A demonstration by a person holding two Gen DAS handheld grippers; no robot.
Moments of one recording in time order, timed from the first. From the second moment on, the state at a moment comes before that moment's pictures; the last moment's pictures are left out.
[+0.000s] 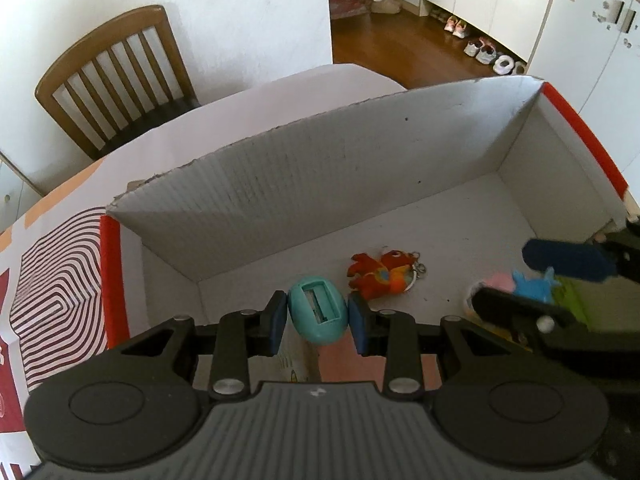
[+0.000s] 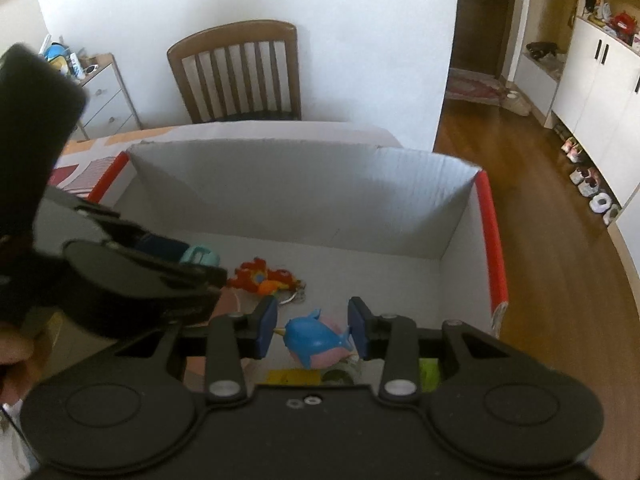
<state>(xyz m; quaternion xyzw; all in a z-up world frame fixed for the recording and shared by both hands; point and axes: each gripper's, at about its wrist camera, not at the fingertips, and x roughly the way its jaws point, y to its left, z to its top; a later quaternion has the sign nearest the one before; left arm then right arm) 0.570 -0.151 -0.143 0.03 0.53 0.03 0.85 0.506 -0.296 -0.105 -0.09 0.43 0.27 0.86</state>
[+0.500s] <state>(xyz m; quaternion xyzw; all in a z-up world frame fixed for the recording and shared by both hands) 0.570 -0.150 -0.150 0.02 0.55 0.03 0.84 0.492 -0.297 -0.101 -0.09 0.46 0.30 0.83</state>
